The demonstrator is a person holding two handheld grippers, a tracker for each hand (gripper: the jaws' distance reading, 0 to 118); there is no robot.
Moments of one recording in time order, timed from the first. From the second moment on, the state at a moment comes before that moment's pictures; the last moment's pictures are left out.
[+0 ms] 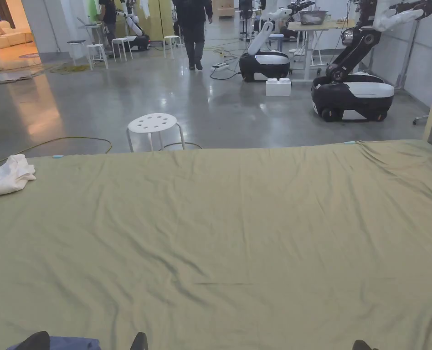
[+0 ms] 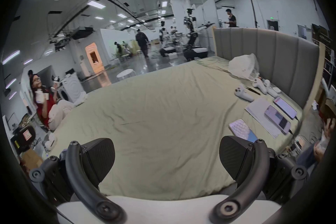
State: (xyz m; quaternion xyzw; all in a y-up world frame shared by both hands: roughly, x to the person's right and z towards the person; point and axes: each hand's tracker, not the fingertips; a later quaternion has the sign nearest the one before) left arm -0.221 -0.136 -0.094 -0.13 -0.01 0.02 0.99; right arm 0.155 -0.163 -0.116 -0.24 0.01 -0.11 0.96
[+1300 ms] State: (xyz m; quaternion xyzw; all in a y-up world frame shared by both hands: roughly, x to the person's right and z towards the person) left arm -0.111 -0.381 -0.489 -0.46 0.01 0.02 0.89; right arm 0.171 -0.387 -0.475 -0.45 -0.02 0.01 0.89
